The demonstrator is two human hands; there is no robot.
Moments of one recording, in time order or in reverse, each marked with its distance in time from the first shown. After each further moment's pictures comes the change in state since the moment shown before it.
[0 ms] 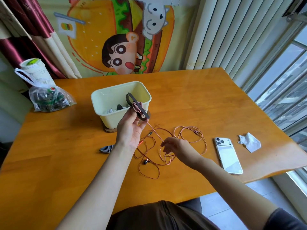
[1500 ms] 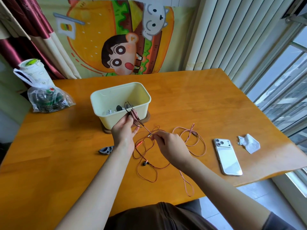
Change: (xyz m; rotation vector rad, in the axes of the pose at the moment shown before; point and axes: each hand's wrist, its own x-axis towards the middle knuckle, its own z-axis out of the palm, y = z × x) left_hand 0.002 -0.004 -0.006 0.287 0.328 0.122; right_hand 0.006 -0.051 0.010 -0.176 0.316 -0.101
